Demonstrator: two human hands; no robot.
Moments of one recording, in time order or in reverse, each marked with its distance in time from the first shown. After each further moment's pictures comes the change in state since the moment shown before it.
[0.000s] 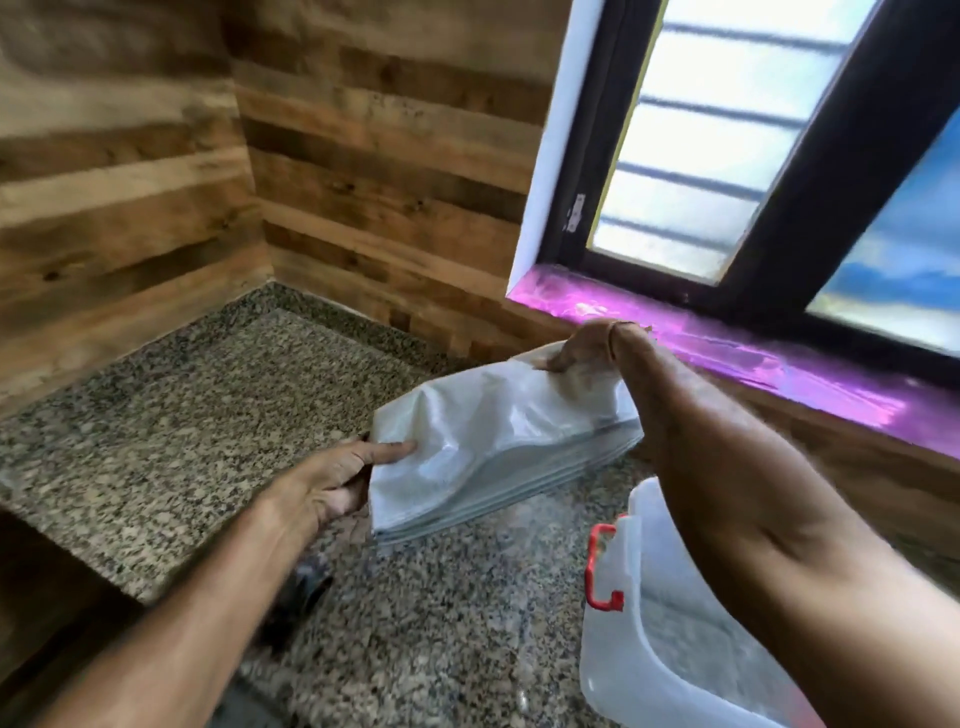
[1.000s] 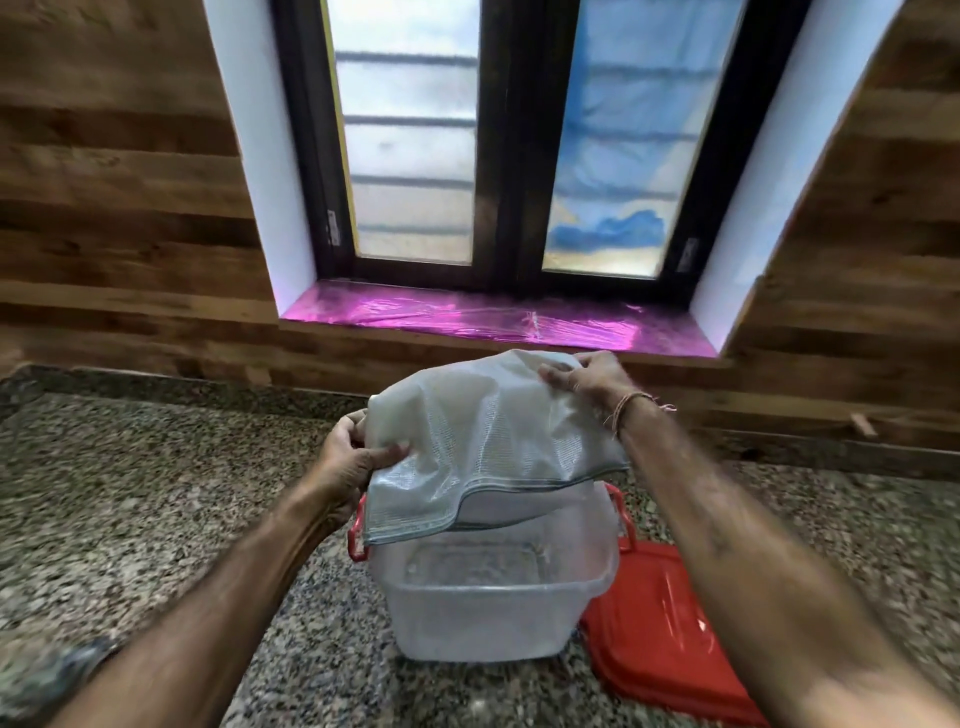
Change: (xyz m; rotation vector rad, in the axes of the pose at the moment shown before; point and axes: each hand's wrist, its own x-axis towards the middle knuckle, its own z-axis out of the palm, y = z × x) left_hand 0.044 -0.115 0.255 0.282 -0.037 0.353; right_hand -0.153 0.328 -0.029 0.878 0.375 0.041
